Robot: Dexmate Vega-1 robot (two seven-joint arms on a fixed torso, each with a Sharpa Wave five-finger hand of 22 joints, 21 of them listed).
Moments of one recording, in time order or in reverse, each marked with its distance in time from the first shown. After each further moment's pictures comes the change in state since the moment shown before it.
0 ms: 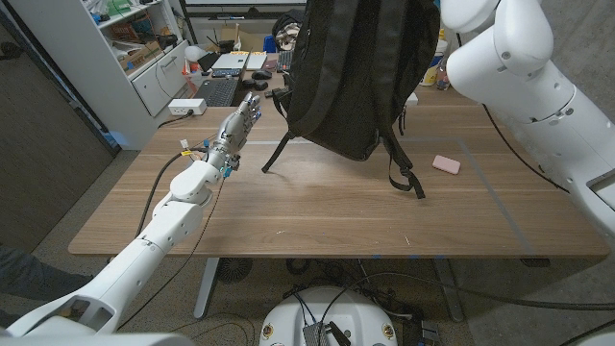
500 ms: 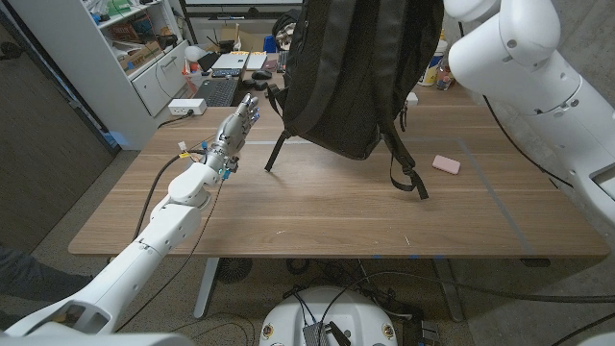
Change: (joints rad) left arm 0.022 0.010 -0.010 -0.019 -0.006 -0.001 0.009; left_hand 0.000 0.000 0.000 0.000 0.000 0.006 -0.006 0.000 0.000 0.000 0.000 -0.004 0.000 0.000 0.000 0.000 0.000 0.000 0.000 0.000 0.000; right arm 0.040 -0.004 -0.023 -0.009 0.023 -0.033 -0.021; right_hand -0.001 0.001 0.000 0.000 -0.004 0.000 0.000 0.000 0.000 0.000 0.000 0.000 0.000 0.000 0.000 -0.005 -0.003 -0.005 -0.005 0.008 -0.006
